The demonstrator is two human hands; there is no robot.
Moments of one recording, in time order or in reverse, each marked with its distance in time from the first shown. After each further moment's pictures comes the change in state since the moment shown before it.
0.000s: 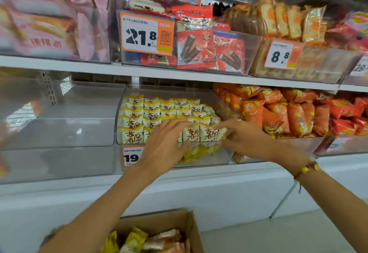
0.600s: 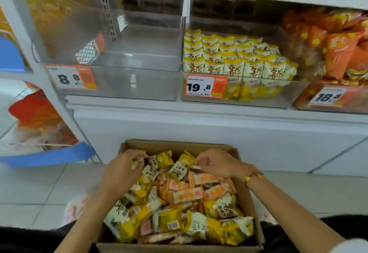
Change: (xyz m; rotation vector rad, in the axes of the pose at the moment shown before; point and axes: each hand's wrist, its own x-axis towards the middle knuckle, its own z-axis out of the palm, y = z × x) left_hand -0.284 -0.098 -0.026 -0.004 -0.230 -0.742; right_hand -0.056 -0.097 0.238 0.204 -0.666 -0.044
